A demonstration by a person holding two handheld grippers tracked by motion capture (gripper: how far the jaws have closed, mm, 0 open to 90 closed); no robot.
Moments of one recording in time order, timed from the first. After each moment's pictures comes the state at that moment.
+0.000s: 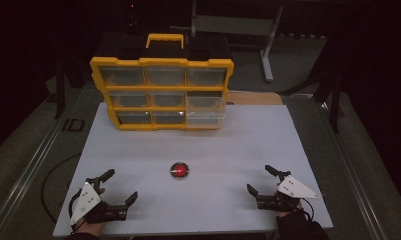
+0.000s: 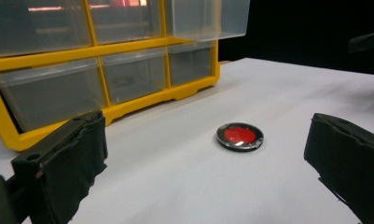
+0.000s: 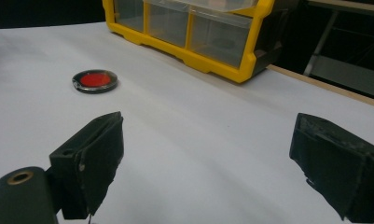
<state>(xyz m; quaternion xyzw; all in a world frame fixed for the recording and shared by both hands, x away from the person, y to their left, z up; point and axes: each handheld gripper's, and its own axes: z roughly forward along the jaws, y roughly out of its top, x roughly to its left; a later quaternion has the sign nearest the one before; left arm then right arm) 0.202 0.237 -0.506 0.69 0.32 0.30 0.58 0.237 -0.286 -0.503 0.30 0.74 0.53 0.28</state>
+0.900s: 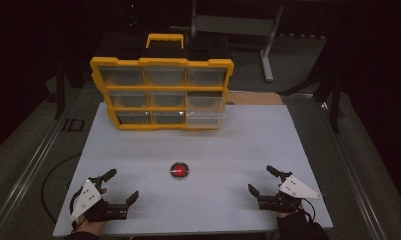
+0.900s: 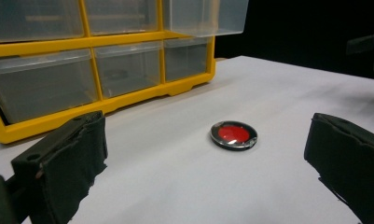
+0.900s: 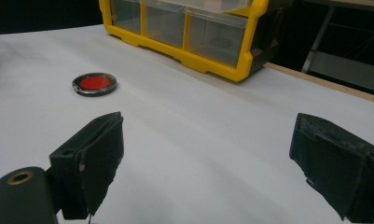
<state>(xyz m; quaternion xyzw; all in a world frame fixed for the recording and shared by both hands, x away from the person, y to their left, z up) 0.206 0.237 -0.501 0.69 0.33 0.27 0.59 0.234 -0.288 -0.499 0.31 0.74 0.53 0.28</state>
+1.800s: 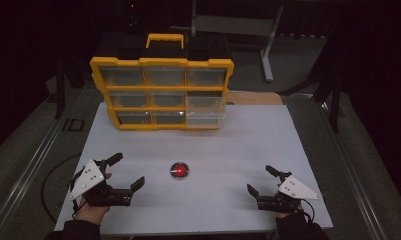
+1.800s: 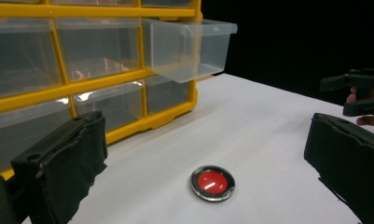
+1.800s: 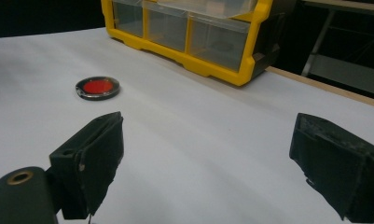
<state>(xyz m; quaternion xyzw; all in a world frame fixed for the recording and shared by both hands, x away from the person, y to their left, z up) 0.227 0.215 -0.434 0.70 0.31 0.24 0.59 0.233 -0.285 -0.496 0.31 0.74 0.53 0.28</state>
